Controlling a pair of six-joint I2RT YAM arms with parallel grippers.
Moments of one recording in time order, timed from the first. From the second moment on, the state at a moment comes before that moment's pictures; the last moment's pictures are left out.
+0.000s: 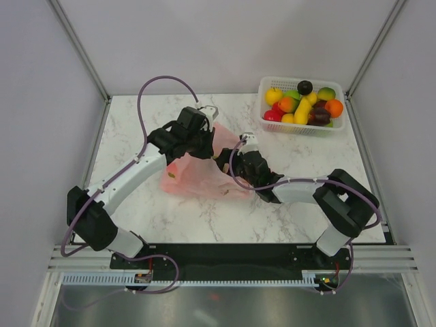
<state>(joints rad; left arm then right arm) -0.64 1.49 1.37 -0.67 0.03 -0.27 0.78 1.66 0.74 0.62 0.13 0.63</state>
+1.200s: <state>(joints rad) -0.64 1.50 1.35 -0.66 -0.01 -0.25 0.51 1.20 0.75 0.06 0.29 0.46</state>
